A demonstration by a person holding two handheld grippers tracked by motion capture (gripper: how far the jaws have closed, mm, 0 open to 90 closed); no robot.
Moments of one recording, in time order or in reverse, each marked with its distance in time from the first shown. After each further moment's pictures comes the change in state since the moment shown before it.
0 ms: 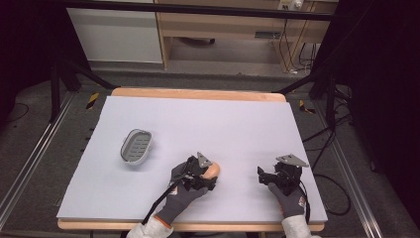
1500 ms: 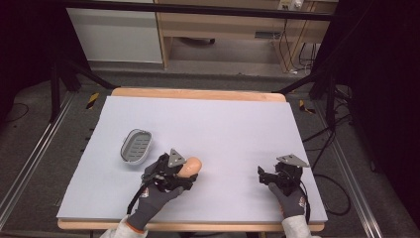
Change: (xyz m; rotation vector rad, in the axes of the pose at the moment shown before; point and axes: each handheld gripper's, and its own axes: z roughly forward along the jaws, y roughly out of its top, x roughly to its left) left arm 0.036 -0.017 -0.079 -0.089 -0.005 -0.025; right arm 0.000 0.000 -0.002 -0.006 -0.005 0.008
